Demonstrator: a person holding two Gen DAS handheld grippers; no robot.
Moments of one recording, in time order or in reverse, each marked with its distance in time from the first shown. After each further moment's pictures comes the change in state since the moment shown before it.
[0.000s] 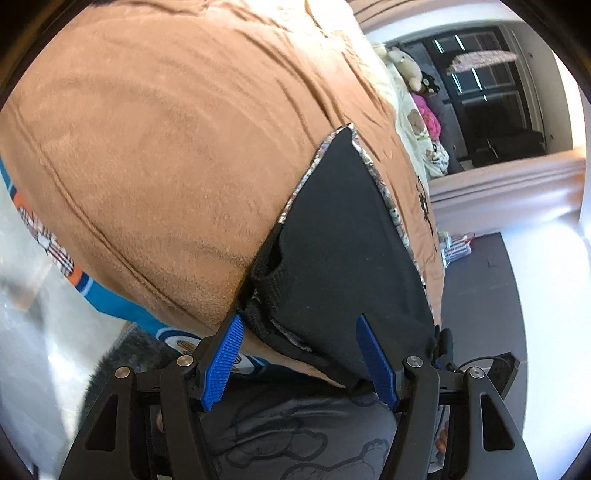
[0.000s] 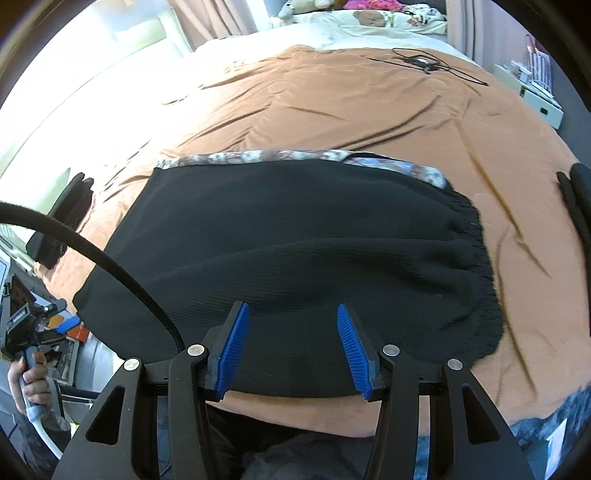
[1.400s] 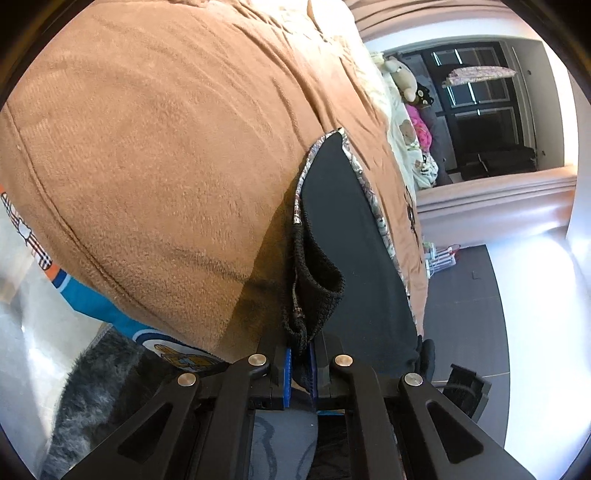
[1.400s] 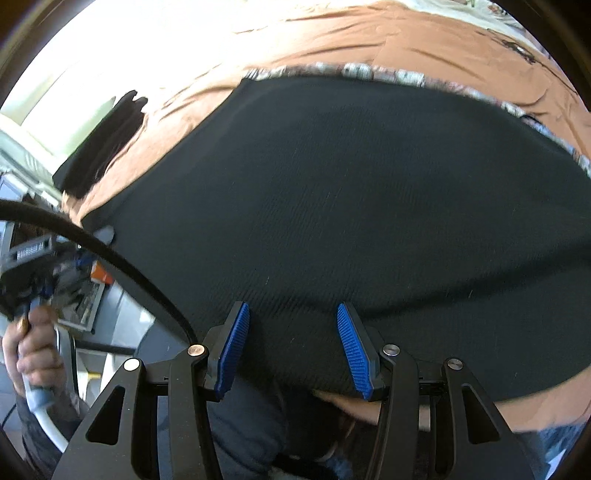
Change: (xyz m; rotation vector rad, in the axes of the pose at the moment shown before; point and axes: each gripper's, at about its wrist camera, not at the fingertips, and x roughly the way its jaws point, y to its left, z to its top) left arm 0.001 -0.001 0.002 -0.030 -0.021 -0.062; right arm 0.096 0.107 -0.031 -0.161 0.192 0.128
